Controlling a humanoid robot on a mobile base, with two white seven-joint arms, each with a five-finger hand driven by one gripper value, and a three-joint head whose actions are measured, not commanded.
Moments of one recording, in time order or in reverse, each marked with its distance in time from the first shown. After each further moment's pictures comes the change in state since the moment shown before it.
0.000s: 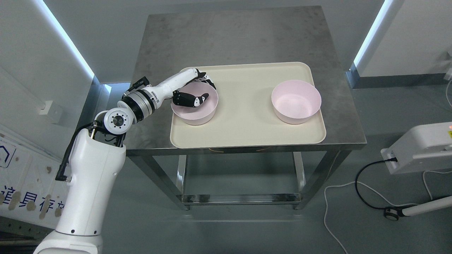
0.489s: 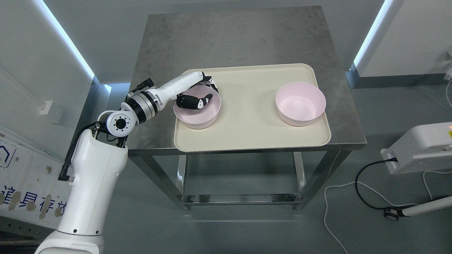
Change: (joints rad) left arm -0.005 -0.008 -0.002 0.021 -0.016 -0.081 -0.005; right arm 0.000 0.000 0.000 0.000 0.000 0.000 0.000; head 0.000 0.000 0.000
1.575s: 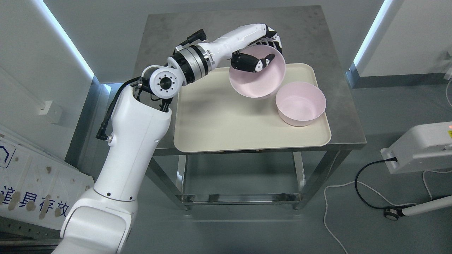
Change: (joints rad) left arm -0.250 -0.185 -0.212 -0.006 0.060 0.054 0.066; right arm 0.000 0.000 0.000 0.000 0.000 0.000 0.000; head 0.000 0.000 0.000
